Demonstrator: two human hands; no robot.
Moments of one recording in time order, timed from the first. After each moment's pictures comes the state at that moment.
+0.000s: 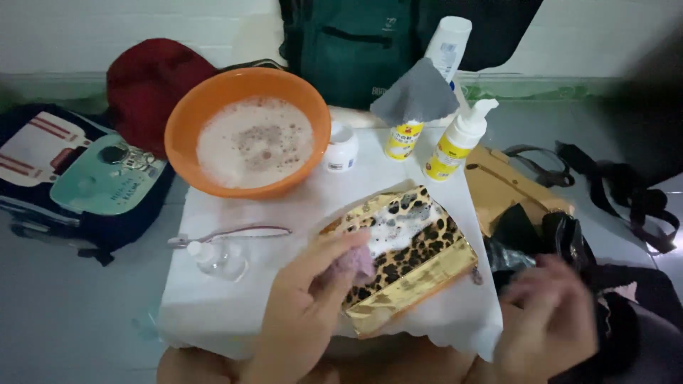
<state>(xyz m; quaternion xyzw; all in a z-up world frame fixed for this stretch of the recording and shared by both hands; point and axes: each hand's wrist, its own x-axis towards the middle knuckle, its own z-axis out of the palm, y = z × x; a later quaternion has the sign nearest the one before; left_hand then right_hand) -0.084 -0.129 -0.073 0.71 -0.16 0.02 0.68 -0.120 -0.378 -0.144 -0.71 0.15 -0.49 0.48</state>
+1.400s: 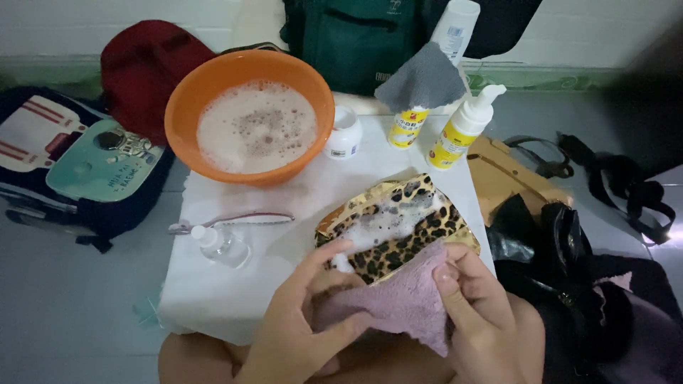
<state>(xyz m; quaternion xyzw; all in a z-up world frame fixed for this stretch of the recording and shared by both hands) -0.113 -0.106 -0.103 0.60 -0.10 -0.09 0.79 -0.126 -0.321 -0.083 -0.57 0.16 -0.03 0.80</state>
